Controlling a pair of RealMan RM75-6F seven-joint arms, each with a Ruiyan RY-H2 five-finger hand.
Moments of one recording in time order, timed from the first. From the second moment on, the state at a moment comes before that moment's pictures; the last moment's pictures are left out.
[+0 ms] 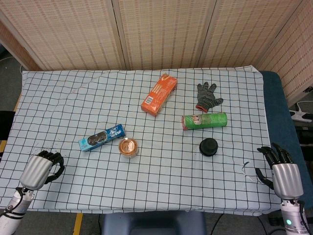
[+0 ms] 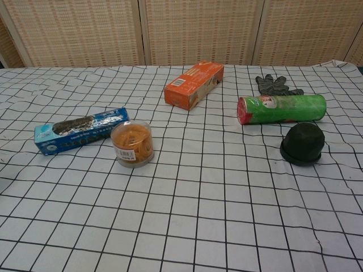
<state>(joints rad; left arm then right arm) -0.27 -1.32 0.03 -1.23 1.70 1.53 -0.11 0.04 -1.30 0.07 -1.46 -1.60 1.63 -0.10</state>
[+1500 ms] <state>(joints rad) -0.27 -1.30 0.03 -1.24 1.70 1.52 -0.16 0.35 -1.38 0.18 -1.48 -1.22 1.04 -0.20</state>
